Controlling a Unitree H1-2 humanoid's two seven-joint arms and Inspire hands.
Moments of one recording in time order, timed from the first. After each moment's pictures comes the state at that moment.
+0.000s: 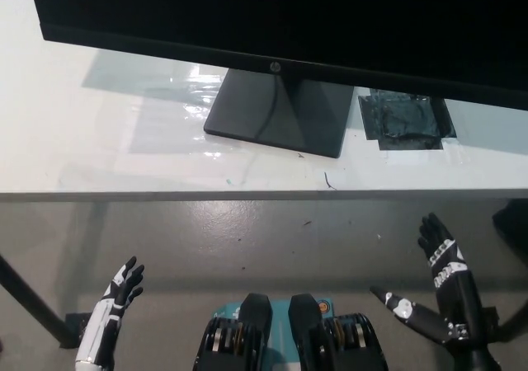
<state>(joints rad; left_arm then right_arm) -0.01 0.16 0.04 0.39 0.01 -0.42 -0.05 0.01 -0.03 0.04 0.08 0.12 -0.35 0.04</state>
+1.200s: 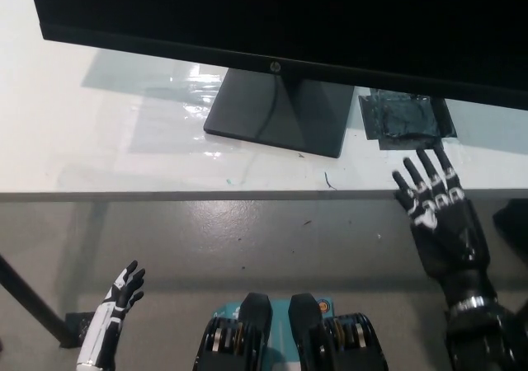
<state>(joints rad) -0.01 0.16 0.04 0.40 0.01 -0.42 -0.05 -0.23 0.01 -0.06 0.02 0.83 0.07 0.07</state>
